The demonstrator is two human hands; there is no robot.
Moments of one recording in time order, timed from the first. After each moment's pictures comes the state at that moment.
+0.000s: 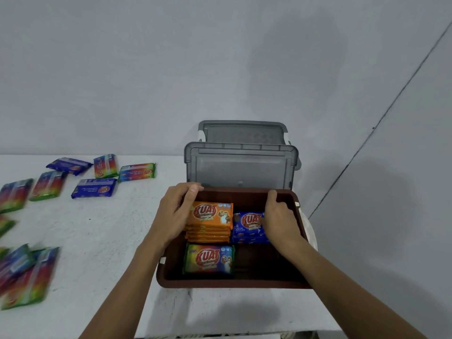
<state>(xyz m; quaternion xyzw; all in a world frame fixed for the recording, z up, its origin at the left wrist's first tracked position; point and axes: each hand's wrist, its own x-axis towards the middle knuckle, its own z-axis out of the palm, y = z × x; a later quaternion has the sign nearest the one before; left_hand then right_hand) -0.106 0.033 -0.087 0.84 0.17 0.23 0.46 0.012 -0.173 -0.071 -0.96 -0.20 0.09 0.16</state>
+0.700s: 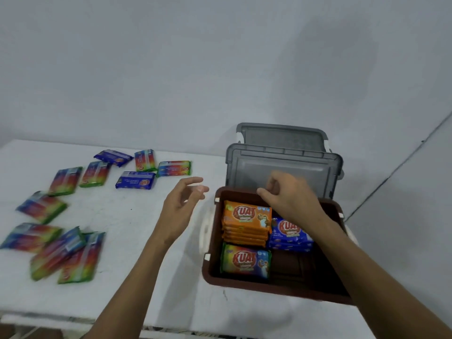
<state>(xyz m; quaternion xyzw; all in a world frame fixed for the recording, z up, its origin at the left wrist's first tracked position) -0.154 0.081 -0.077 0.76 0.23 0.25 0.55 0.000 -0.110 -0.013 -0.91 -0.35 0.04 0.22</state>
